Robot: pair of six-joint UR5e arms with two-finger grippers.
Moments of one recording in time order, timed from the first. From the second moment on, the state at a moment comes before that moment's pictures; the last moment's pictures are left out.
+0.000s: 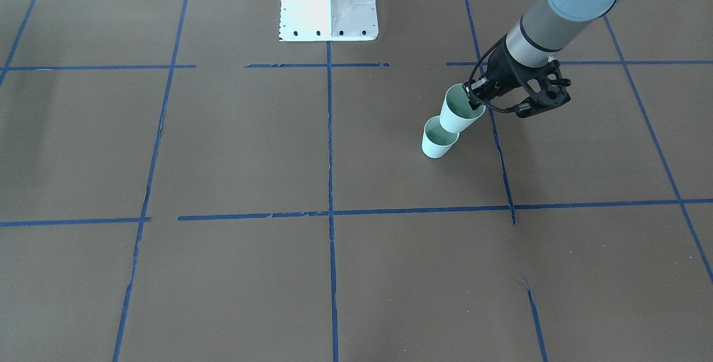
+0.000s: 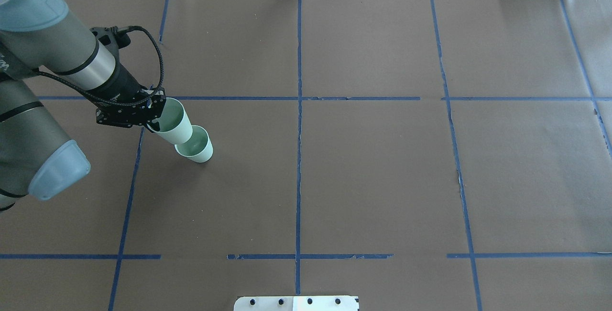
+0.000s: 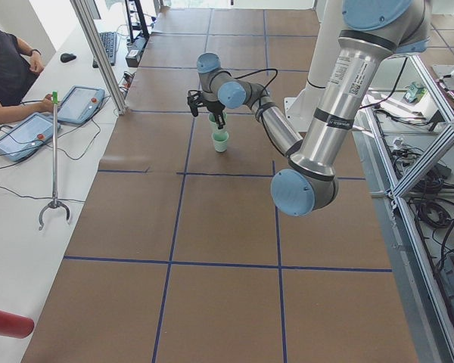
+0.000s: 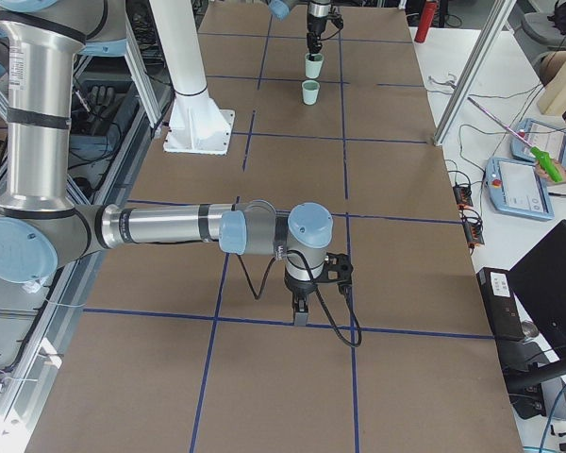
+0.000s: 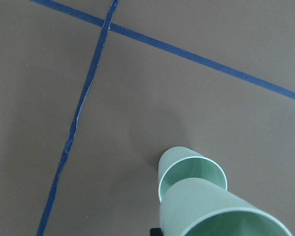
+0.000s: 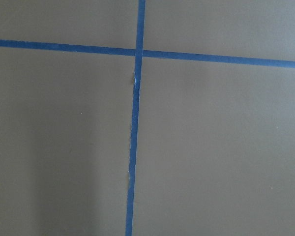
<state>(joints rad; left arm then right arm) -0.83 -1.96 -1.93 -1.50 -2.26 -1.28 1.55 -1.70 1.79 -1.68 2.26 -0.04</state>
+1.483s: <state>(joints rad) -0.80 -1.96 -1.85 -1.62 -2.23 -1.29 1.55 -1.70 1.79 -1.68 2.26 -0.04</state>
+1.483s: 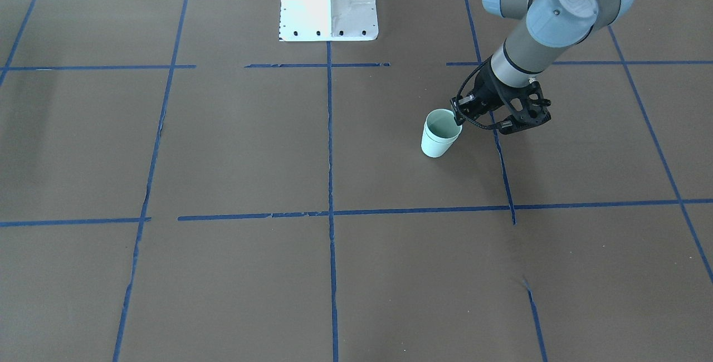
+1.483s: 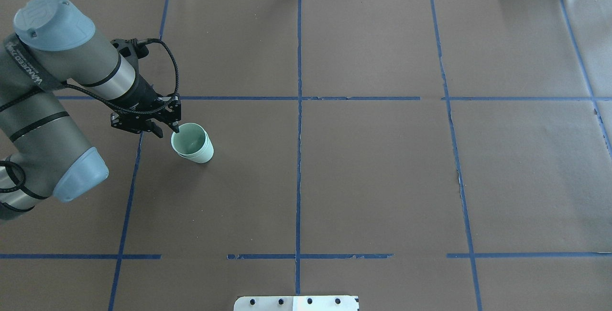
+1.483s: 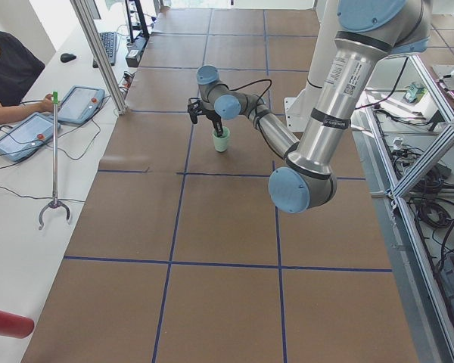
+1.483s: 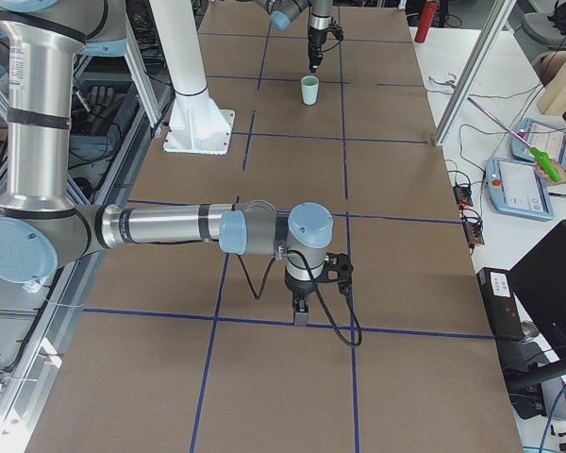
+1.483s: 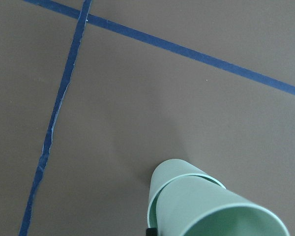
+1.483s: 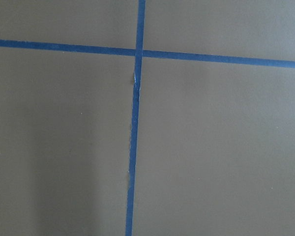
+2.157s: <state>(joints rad) -0.86 -1.95 -1.90 -1.62 -2.23 -1.22 1.55 -1.70 1.79 -1.68 2.26 -0.04</state>
